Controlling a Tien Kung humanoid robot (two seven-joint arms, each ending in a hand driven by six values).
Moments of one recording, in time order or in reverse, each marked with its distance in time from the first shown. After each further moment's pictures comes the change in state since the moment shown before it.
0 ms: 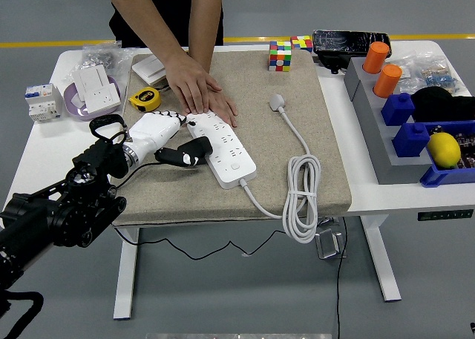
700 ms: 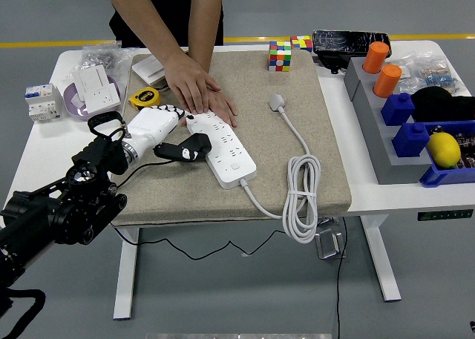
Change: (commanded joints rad) left arm -0.007 -0.005 -0.010 0.011 0.015 0.034 0.014; right arm 0.002 0.000 0.002 0.001 -0.002 0.001 0.000
